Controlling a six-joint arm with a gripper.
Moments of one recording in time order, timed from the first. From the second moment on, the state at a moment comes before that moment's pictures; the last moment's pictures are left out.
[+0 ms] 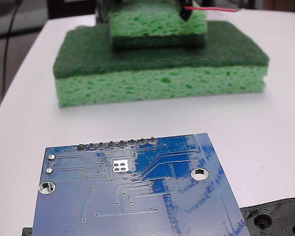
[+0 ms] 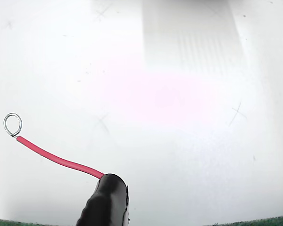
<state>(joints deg) 6.3 174.9 171.9 44.4 -2.1 3.9</state>
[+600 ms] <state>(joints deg) 7.6 174.9 171.9 44.4 -4.2 2.5</state>
